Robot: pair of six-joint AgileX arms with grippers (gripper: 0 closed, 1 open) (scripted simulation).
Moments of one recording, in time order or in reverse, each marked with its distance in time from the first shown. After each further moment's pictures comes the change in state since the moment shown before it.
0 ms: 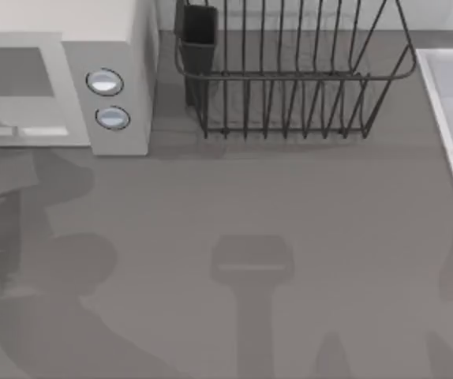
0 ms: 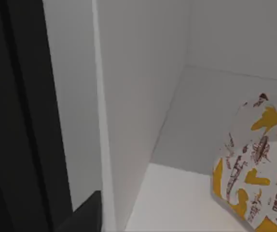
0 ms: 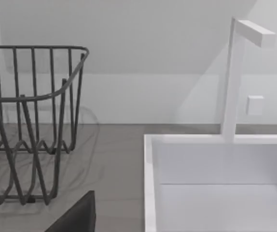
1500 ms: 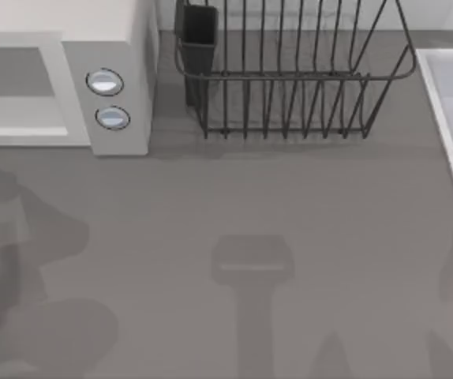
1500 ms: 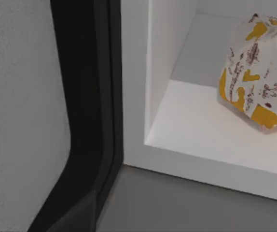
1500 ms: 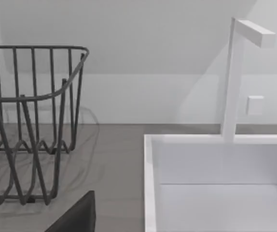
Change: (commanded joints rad) left arm 0.033 -0.222 -0.298 0.000 0.035 0.017; right arm 0.000 0.000 0.000 0.000 0.000 0.000
